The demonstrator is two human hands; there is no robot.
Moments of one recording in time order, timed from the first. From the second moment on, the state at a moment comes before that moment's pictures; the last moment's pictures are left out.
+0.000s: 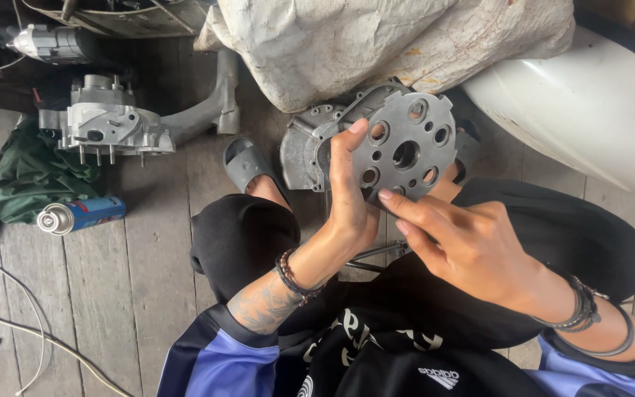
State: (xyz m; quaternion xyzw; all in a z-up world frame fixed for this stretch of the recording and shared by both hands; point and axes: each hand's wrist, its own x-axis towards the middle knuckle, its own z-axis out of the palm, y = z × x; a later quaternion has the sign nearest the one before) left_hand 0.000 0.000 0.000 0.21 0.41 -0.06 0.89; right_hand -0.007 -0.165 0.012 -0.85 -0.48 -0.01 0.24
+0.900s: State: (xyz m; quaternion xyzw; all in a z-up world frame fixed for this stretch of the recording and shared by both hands) left_hand 0.001 0.002 0.005 0.22 0.42 -0.07 0.88; right_hand -0.008 -0.166 0.011 -0.85 -0.48 -0.01 0.23
